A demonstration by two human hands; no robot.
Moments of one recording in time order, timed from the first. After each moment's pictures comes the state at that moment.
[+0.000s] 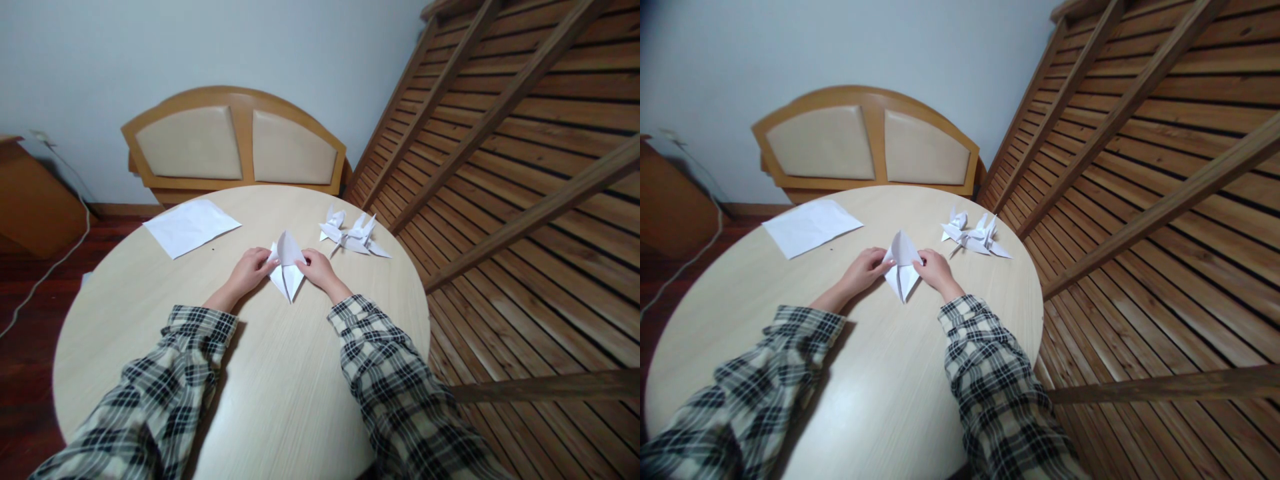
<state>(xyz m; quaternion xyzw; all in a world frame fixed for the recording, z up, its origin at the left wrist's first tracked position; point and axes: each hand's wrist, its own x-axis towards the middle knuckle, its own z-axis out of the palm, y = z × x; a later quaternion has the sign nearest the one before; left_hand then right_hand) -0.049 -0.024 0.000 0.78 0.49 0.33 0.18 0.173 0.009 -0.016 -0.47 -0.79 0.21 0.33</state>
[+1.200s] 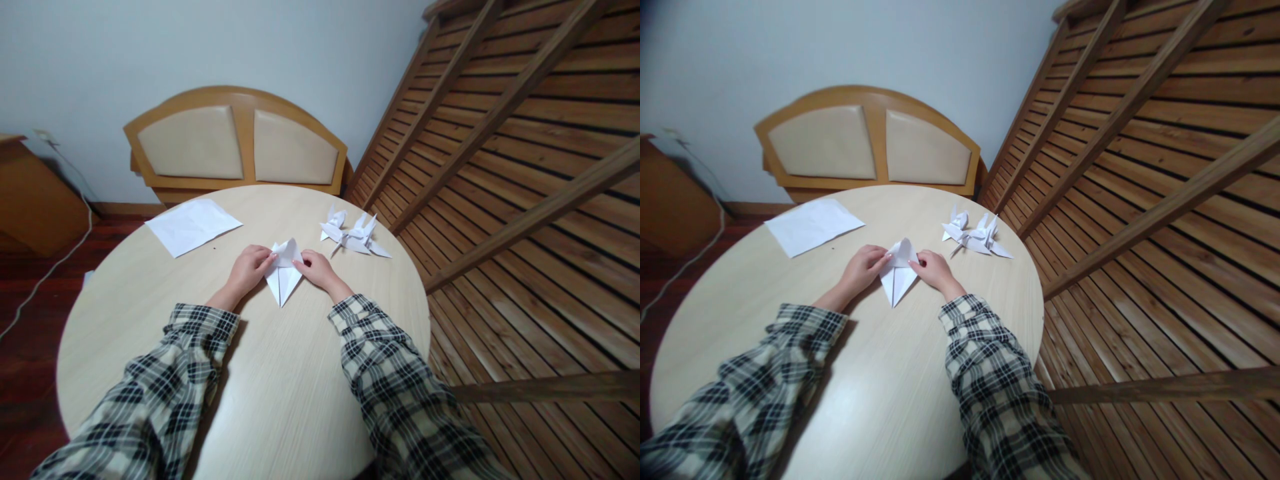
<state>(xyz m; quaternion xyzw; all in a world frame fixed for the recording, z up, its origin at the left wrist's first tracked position) -0.050 -0.025 -0.002 0.78 0.50 0.36 0.11 0.174 0.007 -0.013 -0.43 -0.82 0.23 0.30</state>
